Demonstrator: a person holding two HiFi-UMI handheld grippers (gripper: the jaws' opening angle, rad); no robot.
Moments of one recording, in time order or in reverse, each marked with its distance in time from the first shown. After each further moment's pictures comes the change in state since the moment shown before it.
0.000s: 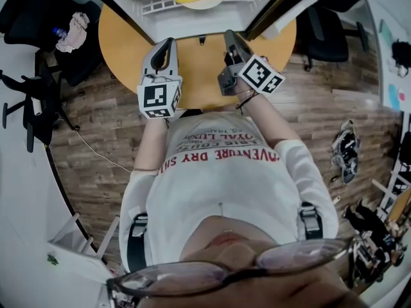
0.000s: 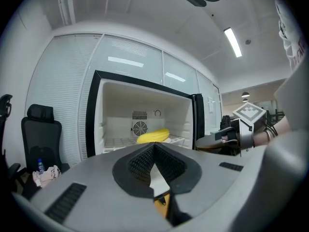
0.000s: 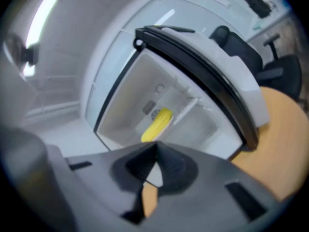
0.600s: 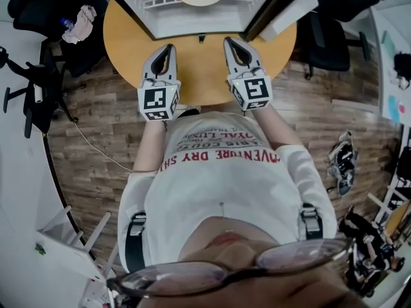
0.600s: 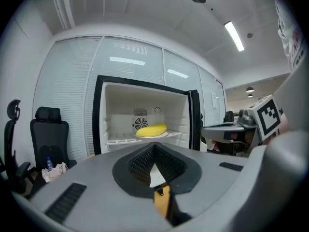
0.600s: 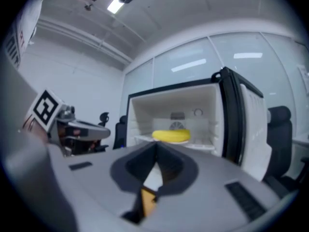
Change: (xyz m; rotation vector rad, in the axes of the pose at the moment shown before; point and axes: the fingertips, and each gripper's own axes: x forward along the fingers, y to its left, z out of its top) left arm -0.031 -0.023 -0.016 0.019 0.033 0.064; right arm -0.047 0.037 -0.005 -0.925 -0.009 0.116
